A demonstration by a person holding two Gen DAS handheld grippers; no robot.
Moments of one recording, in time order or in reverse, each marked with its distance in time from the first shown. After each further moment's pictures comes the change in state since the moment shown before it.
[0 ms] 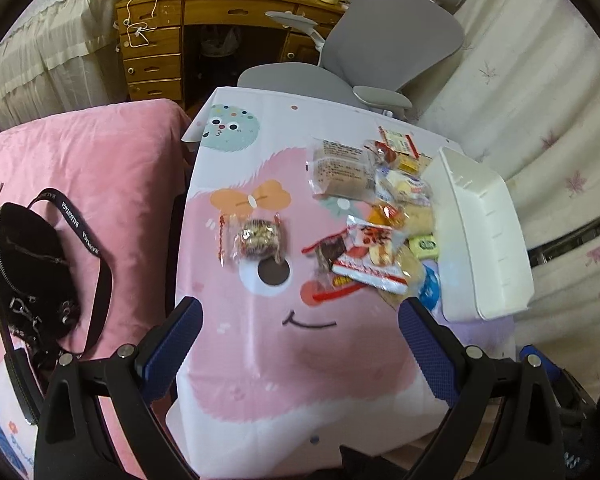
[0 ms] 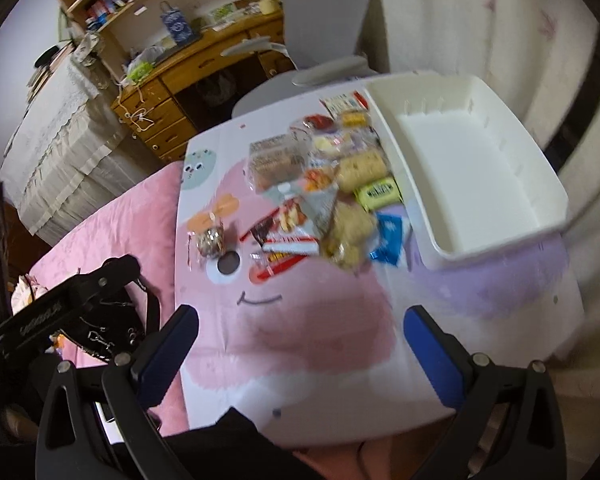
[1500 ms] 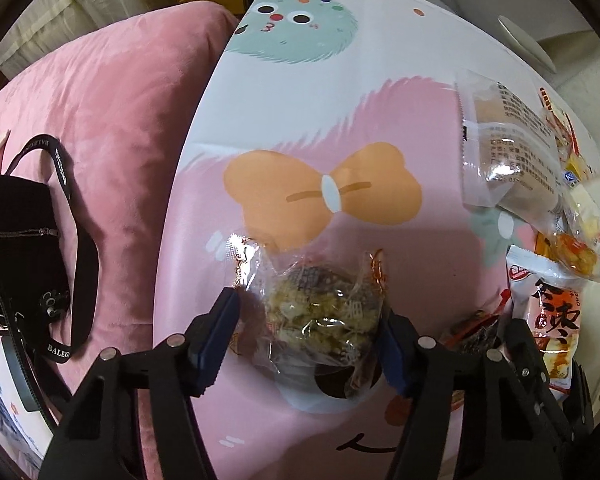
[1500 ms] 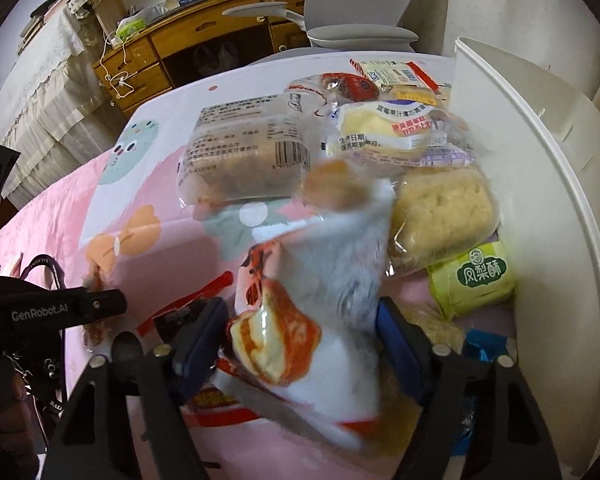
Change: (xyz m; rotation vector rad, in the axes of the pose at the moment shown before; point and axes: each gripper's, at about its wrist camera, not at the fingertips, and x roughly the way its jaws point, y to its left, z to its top) left arm 0.220 0.064 0.060 -0.174 0.288 0.249; right arm 0.234 0.001 0.068 -0.135 0.023 -0.071
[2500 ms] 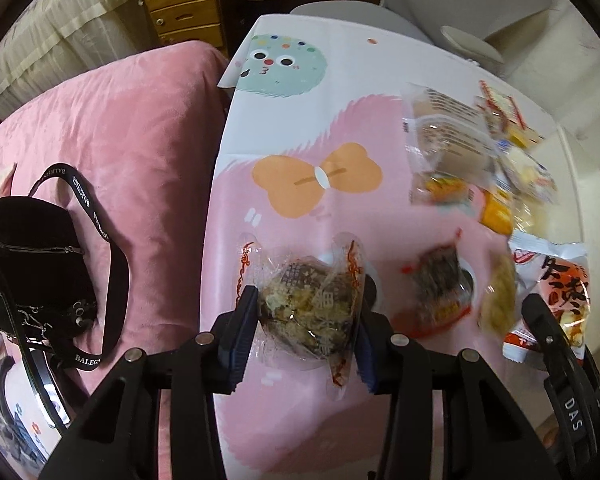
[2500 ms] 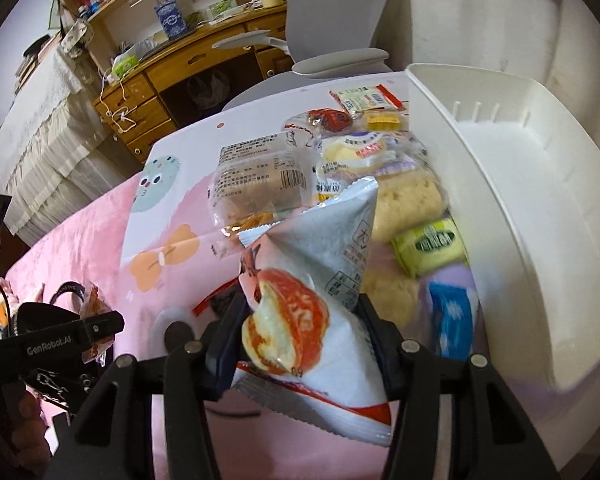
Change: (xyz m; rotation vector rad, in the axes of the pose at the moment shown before) left arm -0.082 0.009 -0.047 0.138 -0.090 -0.041; right arm -0.076 -0.004 -0.019 0.119 -0.060 0.037
